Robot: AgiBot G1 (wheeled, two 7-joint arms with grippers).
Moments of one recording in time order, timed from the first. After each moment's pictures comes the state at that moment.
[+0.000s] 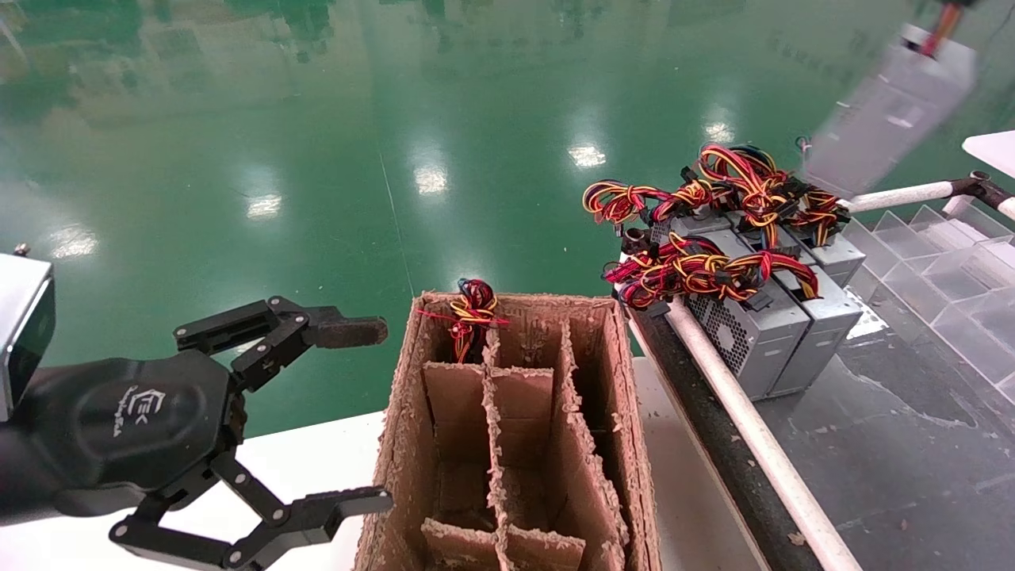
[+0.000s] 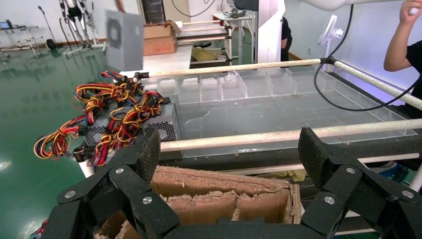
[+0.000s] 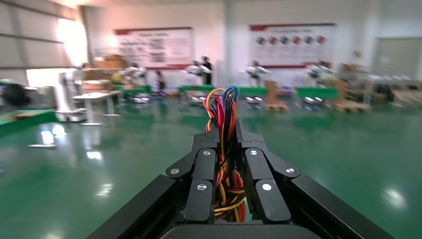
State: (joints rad) left arm -1.09 0.58 0.35 -1.27 0.68 1.47 -0.15; right arm 1.75 -0.72 -0.21 0.34 -1.03 -1.12 0.11
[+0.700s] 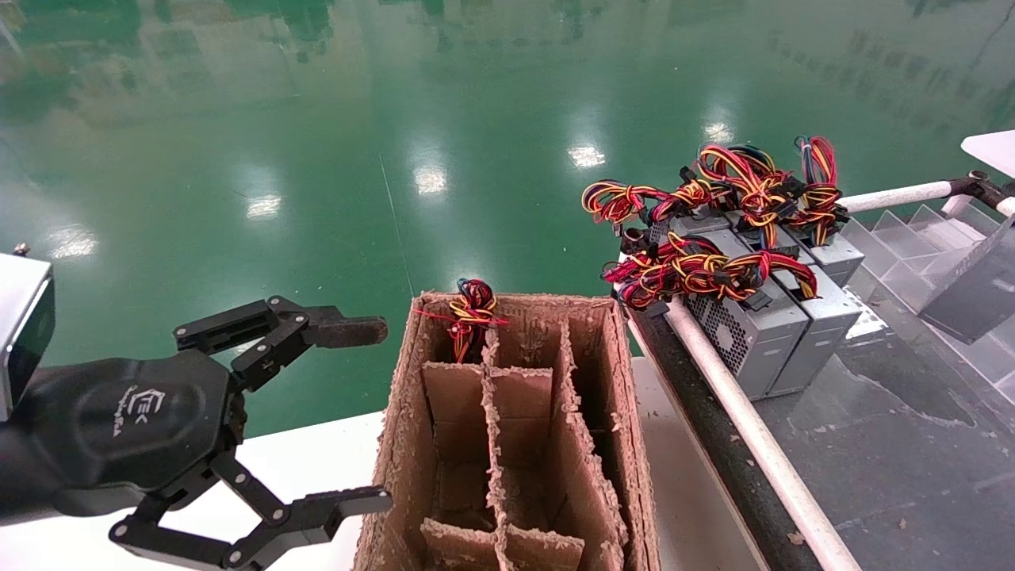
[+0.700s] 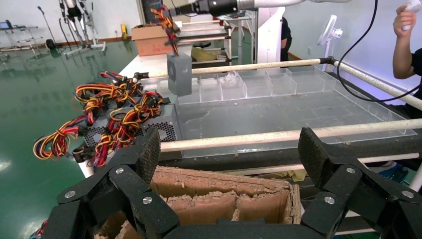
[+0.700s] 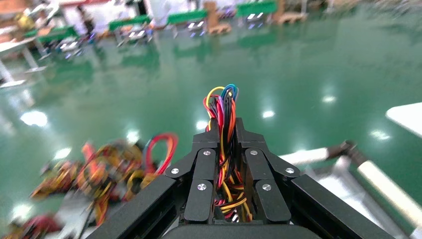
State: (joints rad) left arm -1.09 0.58 0.35 -1.27 0.68 1.47 -0.15; right arm 1.79 -0.57 -0.29 0.06 -1.17 -1.16 0.07
